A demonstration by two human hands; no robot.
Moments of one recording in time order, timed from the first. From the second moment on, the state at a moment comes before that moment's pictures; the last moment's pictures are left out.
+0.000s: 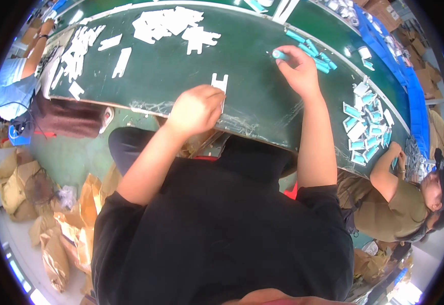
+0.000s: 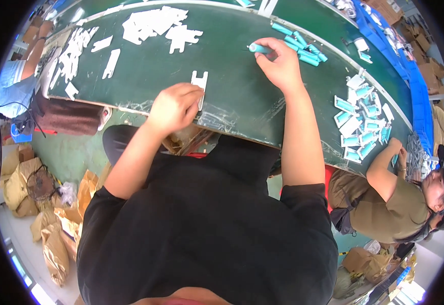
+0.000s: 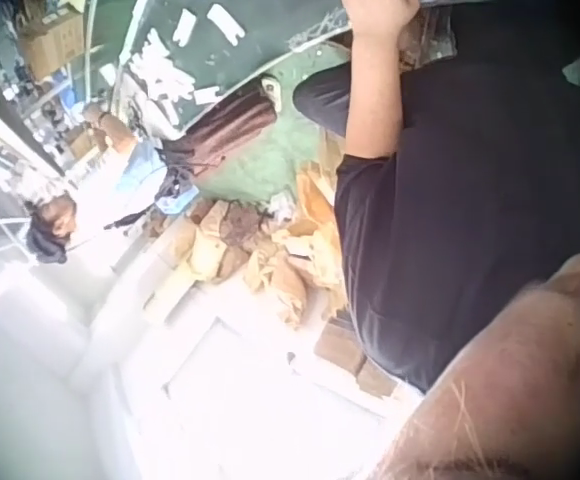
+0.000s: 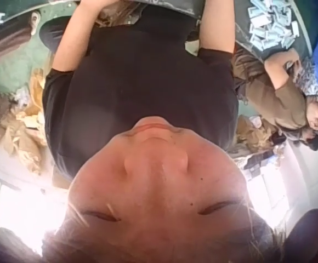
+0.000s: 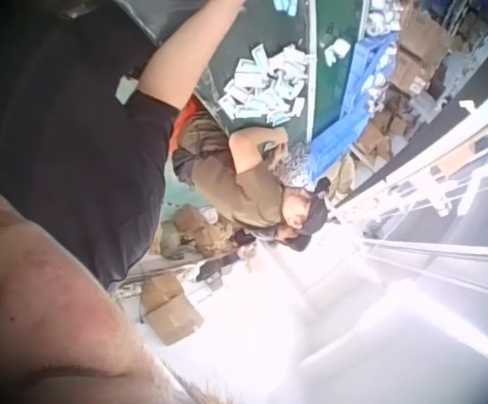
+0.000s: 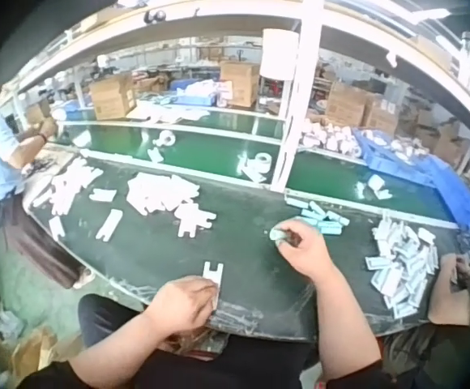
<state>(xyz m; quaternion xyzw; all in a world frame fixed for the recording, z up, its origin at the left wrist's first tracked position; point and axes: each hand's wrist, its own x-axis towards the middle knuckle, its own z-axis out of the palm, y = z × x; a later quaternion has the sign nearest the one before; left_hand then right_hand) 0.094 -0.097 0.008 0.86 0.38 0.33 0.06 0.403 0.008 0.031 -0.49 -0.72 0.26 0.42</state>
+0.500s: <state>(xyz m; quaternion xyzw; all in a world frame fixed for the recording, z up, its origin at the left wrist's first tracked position) 0.086 -0.075 0.046 0.93 0.34 0.10 0.04 0.396 -0.006 0.026 -0.43 -0.85 0.23 0.20</state>
